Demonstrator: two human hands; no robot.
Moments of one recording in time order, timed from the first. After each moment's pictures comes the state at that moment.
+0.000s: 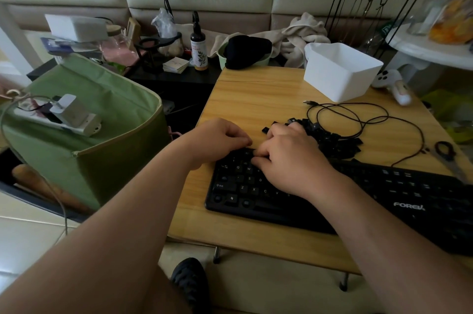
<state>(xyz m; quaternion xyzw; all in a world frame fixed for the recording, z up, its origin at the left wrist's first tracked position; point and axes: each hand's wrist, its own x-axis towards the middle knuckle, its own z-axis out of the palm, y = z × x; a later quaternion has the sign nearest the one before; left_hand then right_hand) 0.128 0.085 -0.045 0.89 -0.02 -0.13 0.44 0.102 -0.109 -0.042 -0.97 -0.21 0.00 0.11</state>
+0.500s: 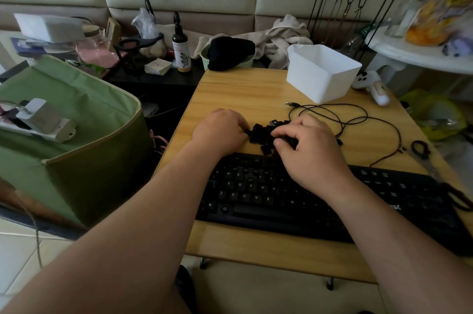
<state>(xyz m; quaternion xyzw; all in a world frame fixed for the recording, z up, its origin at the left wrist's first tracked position) 0.171 0.029 -0.052 0.98 -0.03 -0.02 0.21 0.111 -0.164 -0.048 -0.94 -0.10 -0.14 0.30</state>
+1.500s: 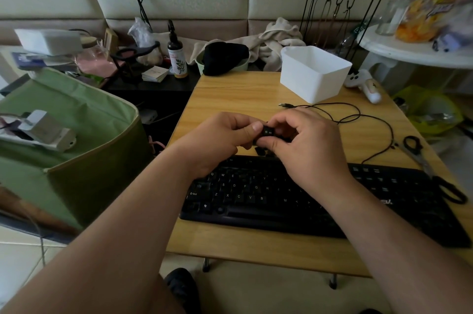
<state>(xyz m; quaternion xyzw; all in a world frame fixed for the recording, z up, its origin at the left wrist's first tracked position) 0.114 0.024 -0.015 0.80 -0.10 -0.13 0.58 0.093 -0.165 -0.026 -0.87 -0.17 -0.27 0.39</state>
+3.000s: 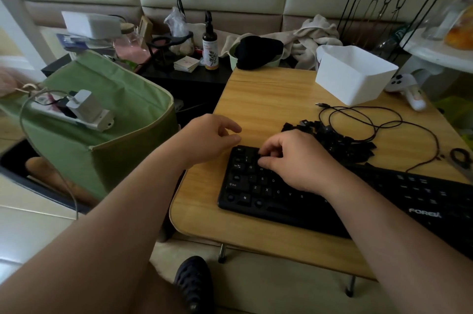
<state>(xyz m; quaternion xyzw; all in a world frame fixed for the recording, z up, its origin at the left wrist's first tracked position) 0.115 0.118 -0.043 0.94 -0.03 -0.05 0.35 0.106 -0.104 -0.039 -0.94 -0.17 0.06 0.29</state>
